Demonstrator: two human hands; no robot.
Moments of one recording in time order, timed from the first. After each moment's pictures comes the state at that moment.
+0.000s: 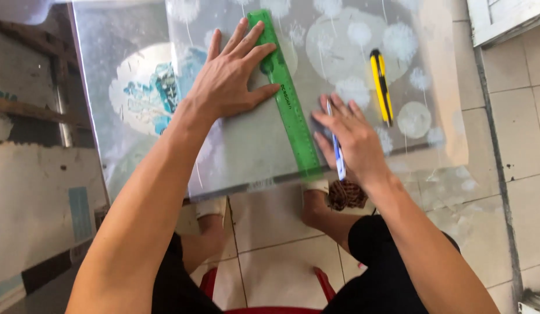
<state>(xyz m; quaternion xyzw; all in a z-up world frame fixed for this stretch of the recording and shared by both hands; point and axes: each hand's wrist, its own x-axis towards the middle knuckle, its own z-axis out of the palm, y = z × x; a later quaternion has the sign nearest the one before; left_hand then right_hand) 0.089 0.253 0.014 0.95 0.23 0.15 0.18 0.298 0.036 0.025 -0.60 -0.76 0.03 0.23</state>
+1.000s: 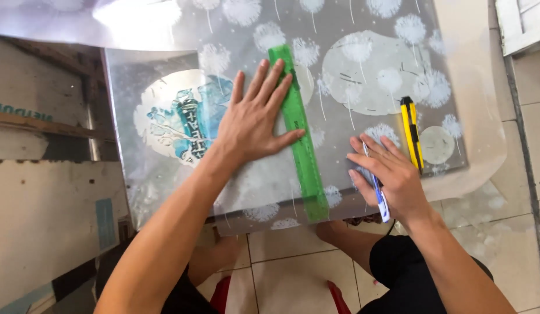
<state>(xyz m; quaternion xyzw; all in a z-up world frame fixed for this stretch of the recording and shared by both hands) 0.095 0.222 0.018 0.95 0.29 0.04 0.13 0.325 0.009 0.027 -0.59 -0.77 0.02 0.26</state>
